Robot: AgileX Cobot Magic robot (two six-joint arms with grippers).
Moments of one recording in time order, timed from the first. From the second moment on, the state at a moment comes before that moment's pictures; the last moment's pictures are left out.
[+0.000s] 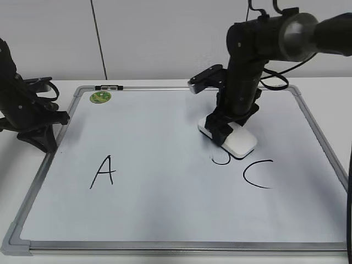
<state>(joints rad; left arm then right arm) -0.05 2.16 -1.48 -0.22 0.87 0.08 0.38 2.26 -1.81 -0.02 1.05 -0.36</state>
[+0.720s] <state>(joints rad) -0.05 2.16 -1.48 -0.22 0.87 0.08 0.55 2.27 -1.81 0.02 1.05 -0.36</state>
